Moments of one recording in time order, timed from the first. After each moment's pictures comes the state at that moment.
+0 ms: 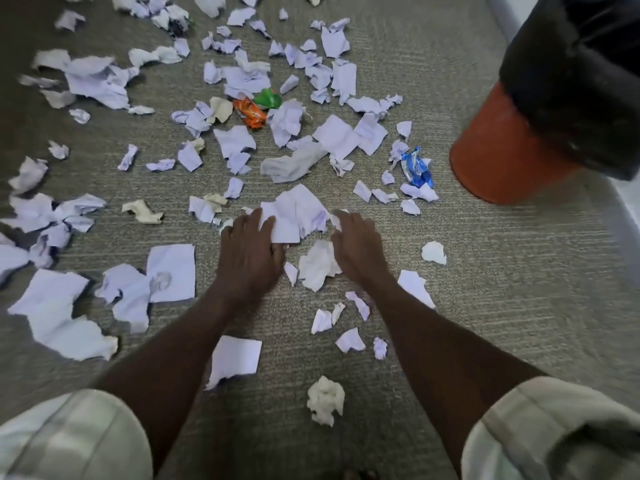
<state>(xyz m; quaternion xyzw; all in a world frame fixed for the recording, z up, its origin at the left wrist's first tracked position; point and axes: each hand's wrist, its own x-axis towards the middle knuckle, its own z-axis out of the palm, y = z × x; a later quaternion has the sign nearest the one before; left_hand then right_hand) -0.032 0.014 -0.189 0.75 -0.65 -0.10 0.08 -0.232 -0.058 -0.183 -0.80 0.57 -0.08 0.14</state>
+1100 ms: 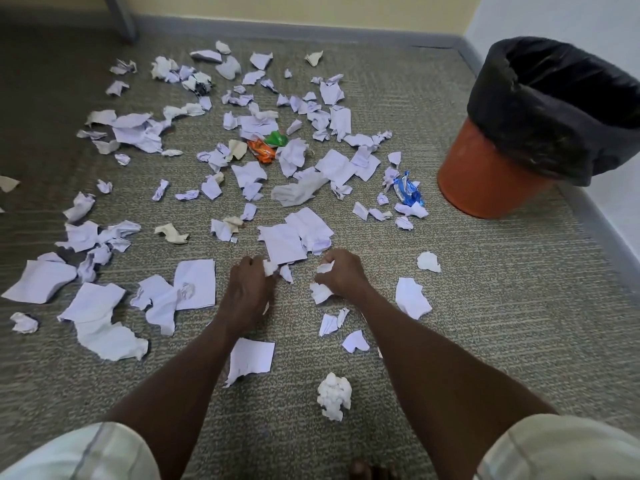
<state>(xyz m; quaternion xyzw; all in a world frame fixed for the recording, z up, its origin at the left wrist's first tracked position) -0.021 0.062 -0.177 0.76 -0.60 -0.19 0.17 -0.206 -0.014 -0.139 -0.68 0.64 -0.07 0.35</state>
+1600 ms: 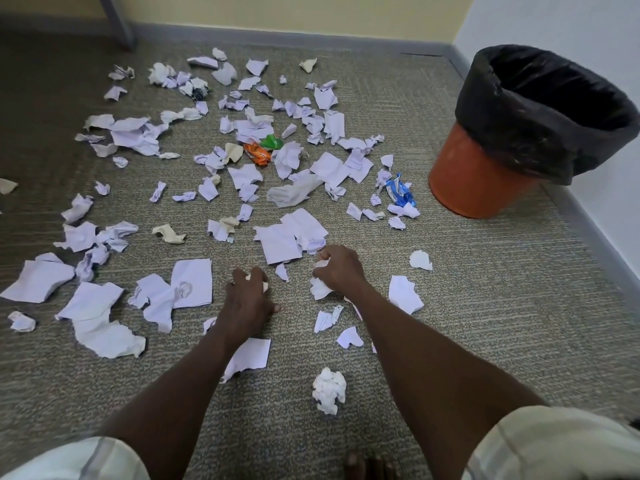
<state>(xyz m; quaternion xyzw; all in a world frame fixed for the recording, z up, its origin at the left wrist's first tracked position) -0.040 0.087 -0.164 0.79 -0.55 -0.26 0.09 -0.207 -0.009 -0.126 -0.67 0.66 -0.09 0.34</state>
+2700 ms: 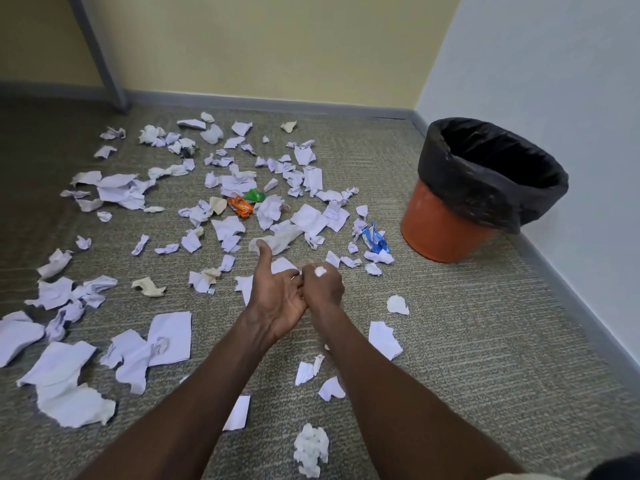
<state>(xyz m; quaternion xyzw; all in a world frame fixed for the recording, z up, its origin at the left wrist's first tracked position) -0.102 0.013 -0.059 0.31 -0.02 -0.77 0.55 -0.178 -0.033 -0.092 -0.42 0.71 -0.35 0.43</state>
